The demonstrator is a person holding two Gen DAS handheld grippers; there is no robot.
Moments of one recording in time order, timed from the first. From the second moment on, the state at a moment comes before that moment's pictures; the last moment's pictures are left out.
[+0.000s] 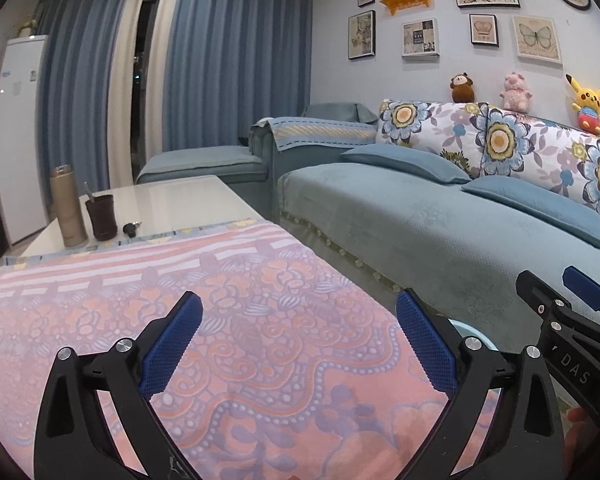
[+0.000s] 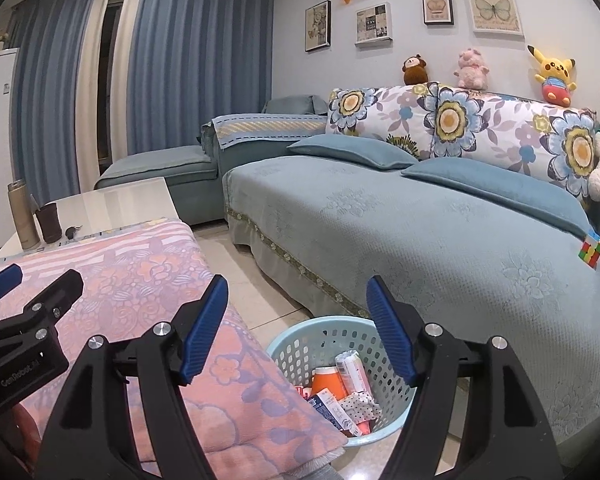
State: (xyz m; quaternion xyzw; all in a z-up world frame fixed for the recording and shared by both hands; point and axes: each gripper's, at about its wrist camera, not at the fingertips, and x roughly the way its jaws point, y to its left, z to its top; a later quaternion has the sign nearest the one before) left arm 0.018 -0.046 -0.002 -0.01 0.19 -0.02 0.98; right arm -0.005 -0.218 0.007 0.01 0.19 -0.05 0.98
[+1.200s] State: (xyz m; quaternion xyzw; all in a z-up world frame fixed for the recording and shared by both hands) left arm 0.021 -0.030 0.000 -0.04 0.20 -0.01 0.98; right arm -0.006 -0.214 0.007 0.01 0.19 -0.04 0.98
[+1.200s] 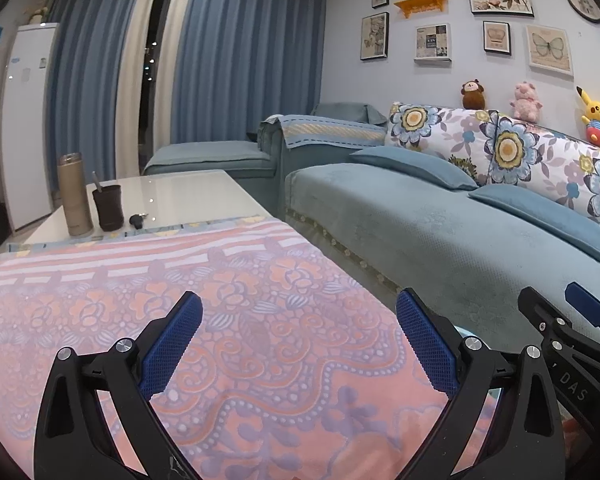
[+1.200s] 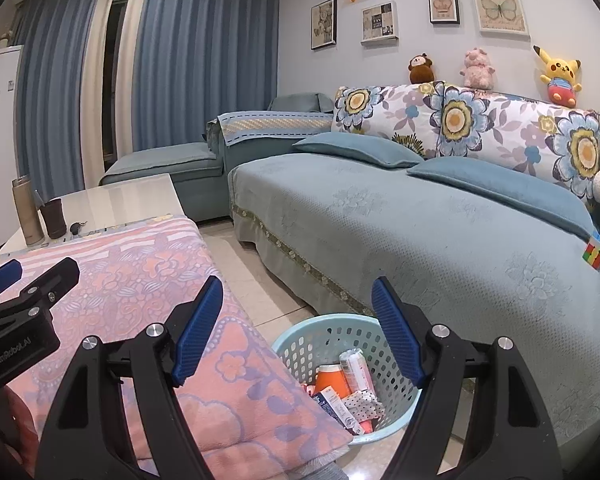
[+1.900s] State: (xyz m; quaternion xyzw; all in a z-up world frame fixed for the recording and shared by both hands) left arm 0.024 -0.028 0.000 -0.05 0.21 -0.01 0.98; right arm -0.001 -0.219 0.002 0.02 0.21 -0.04 0.98
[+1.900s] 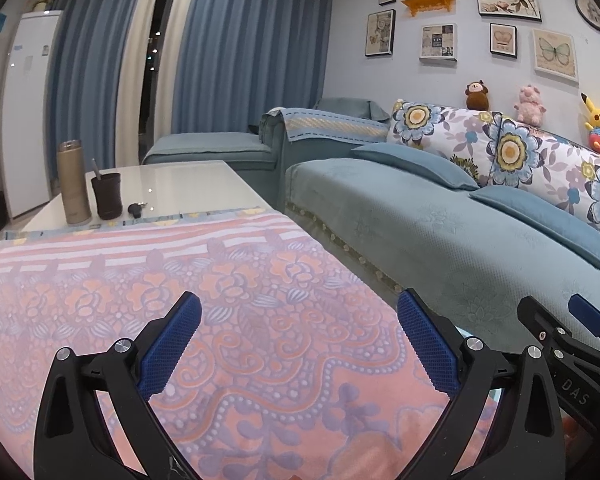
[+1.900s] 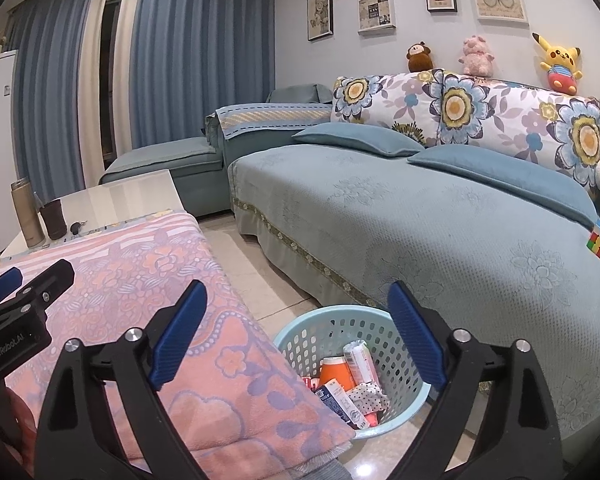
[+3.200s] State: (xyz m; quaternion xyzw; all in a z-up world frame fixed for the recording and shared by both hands) left arm 0.031 -0.032 -0.012 -0.05 0.23 0.00 0.97; right arm 0.001 -0.219 0.000 0.03 0.21 -0.05 0.97
